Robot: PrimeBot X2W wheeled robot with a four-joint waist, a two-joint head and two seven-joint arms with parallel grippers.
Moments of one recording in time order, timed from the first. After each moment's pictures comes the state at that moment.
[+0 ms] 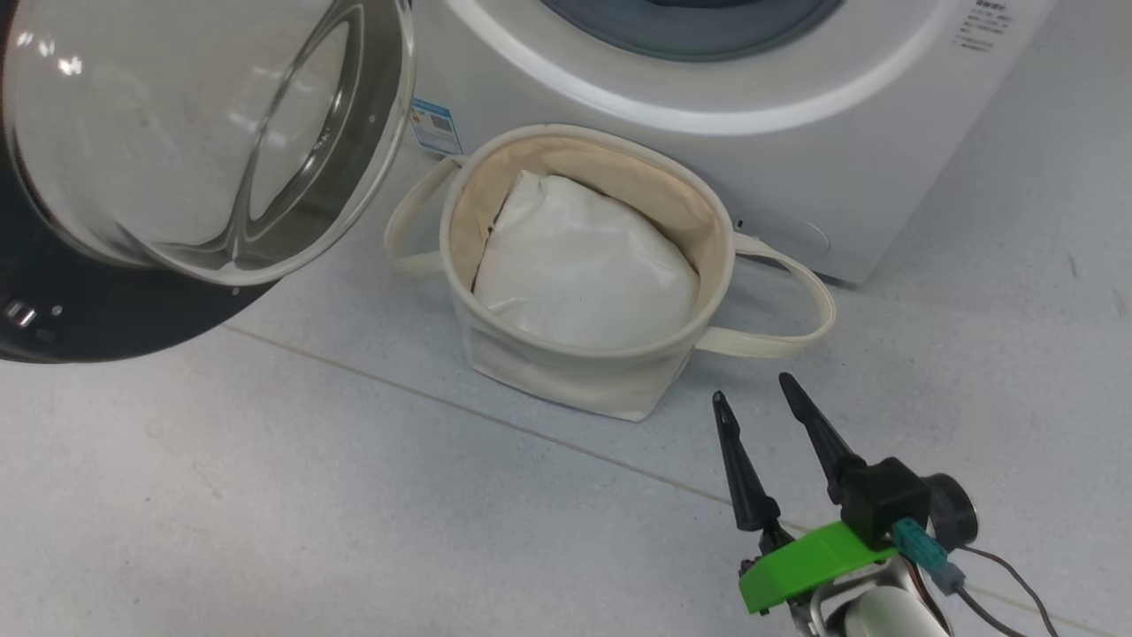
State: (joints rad) left arm -0.79 0.57 0.43 0.93 -1.54 -0.11 0.21; right arm -0.13 -0.05 0.32 0.19 0.12 0.13 -0.26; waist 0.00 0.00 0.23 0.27
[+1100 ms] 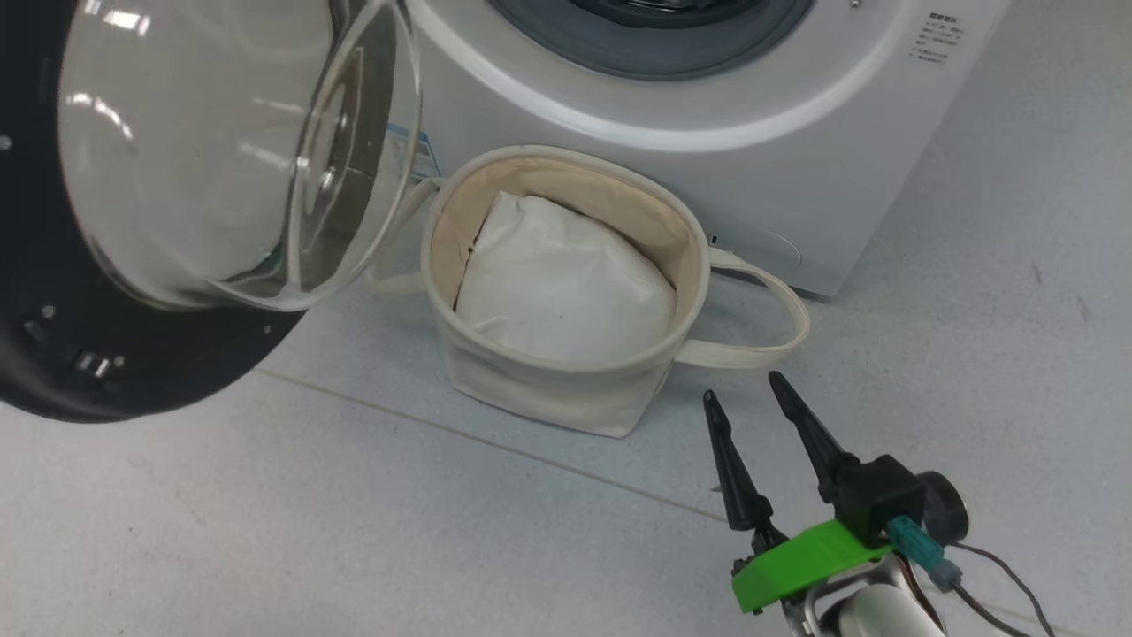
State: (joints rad) left arm -0.70 0.52 0.26 0.80 -1.52 -0.12 0.46; right arm -0.14 -0.05 0.34 0.19 0.13 0.13 -0.26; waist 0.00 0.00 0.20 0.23
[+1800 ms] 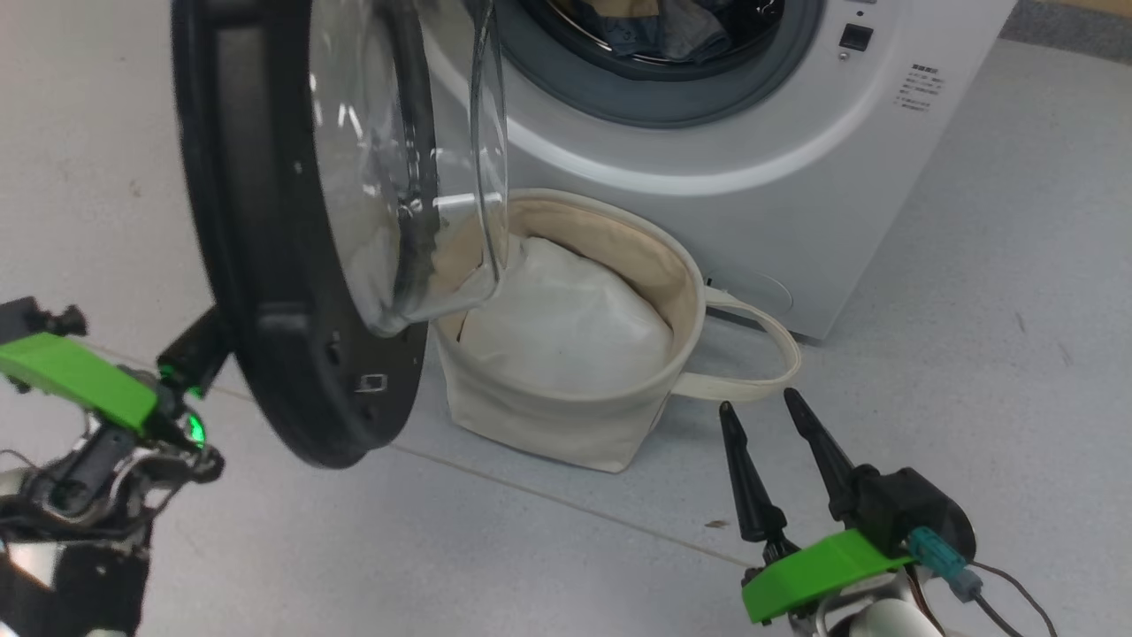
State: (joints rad) left arm -0.51 0.30 0.06 0.44 -1.54 -0.12 0.64; right arm -0.11 -0.05 0.32 0.18 0.21 0.13 -0.26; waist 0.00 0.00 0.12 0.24
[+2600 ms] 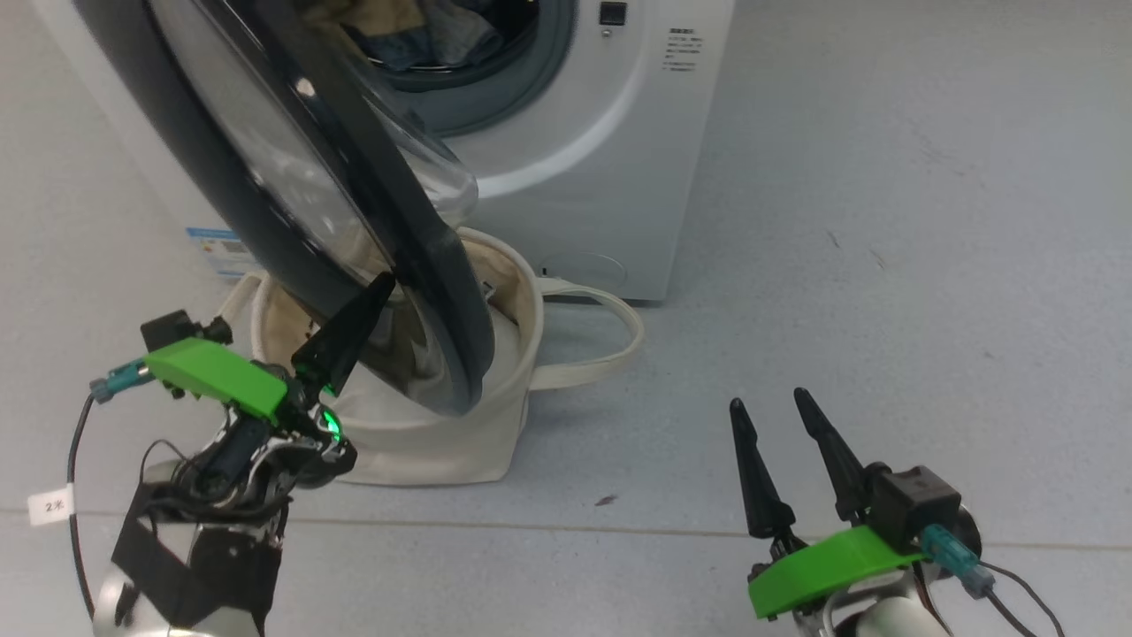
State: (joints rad) left arm -0.52 0.09 -0.02 0.52 -1.59 -0.12 0.58; right arm -0.10 -0.05 0.31 0.19 0.24 0.13 -0.26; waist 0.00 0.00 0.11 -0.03
